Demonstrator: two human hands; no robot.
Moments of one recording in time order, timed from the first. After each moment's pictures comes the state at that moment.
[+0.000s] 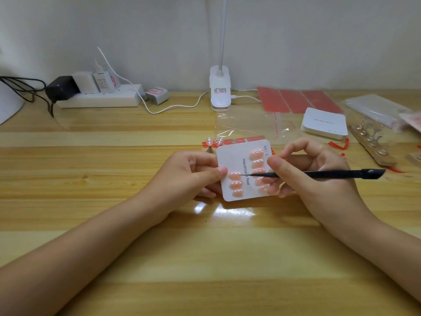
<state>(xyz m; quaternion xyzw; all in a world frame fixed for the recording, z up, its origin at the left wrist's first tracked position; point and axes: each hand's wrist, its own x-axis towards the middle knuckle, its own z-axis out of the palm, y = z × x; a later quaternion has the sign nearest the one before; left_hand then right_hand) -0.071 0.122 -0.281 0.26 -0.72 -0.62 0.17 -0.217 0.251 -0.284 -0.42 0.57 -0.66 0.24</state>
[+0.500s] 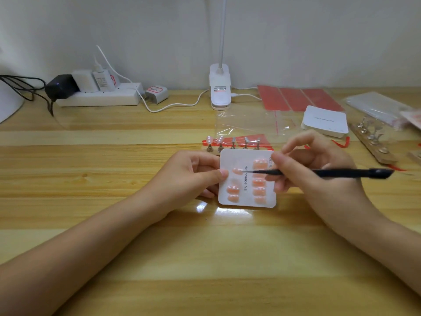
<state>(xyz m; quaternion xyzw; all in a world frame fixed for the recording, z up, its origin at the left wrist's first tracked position) -0.073 0.122 -0.281 0.27 -0.74 -0.60 0.16 -0.219 0.253 -0.283 -0.48 0.54 -0.65 0.22</state>
